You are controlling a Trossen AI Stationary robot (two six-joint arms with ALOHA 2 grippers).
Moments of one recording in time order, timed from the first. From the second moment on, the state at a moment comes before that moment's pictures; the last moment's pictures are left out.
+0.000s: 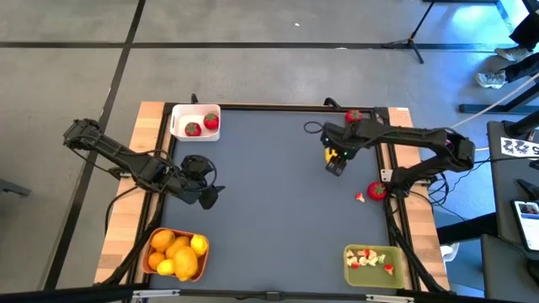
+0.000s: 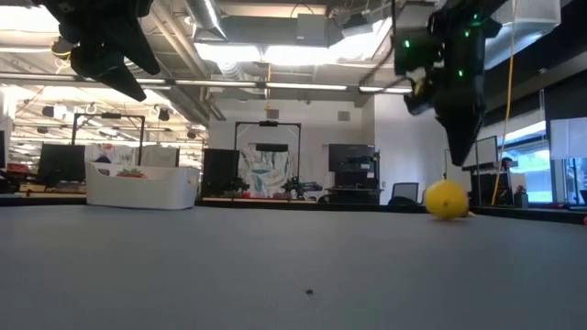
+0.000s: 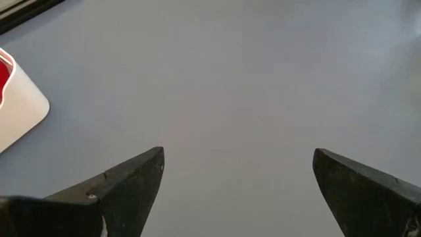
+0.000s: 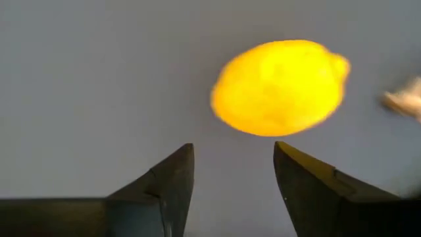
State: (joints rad) left arm -0.42 1.03 0.80 -0.80 -0.61 -0.96; right arm -0.34 1.39 1.00 -1.06 0.04 0.23
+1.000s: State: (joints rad) left arm -0.42 1.03 0.80 -0.71 -0.61 -0.86; right arm -0.19 1.67 1.01 -0.39 0.11 0.41
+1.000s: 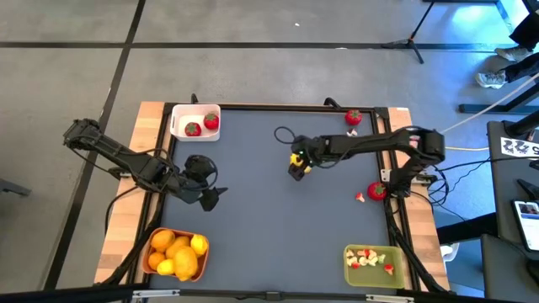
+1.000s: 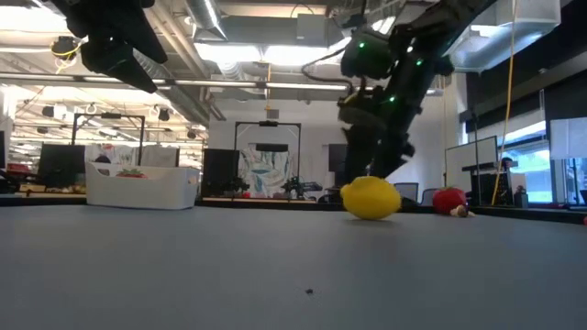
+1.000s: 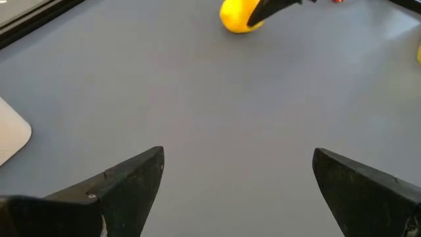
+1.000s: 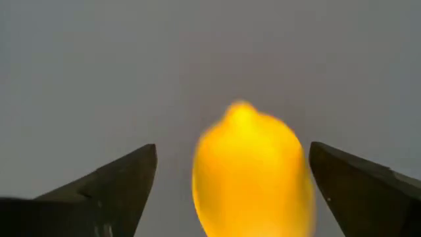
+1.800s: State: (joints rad) left arm -0.42 1.03 0.80 -0.67 -0.61 -0.86; right arm -0.16 1.70 1.06 -0.43 0.01 0.33
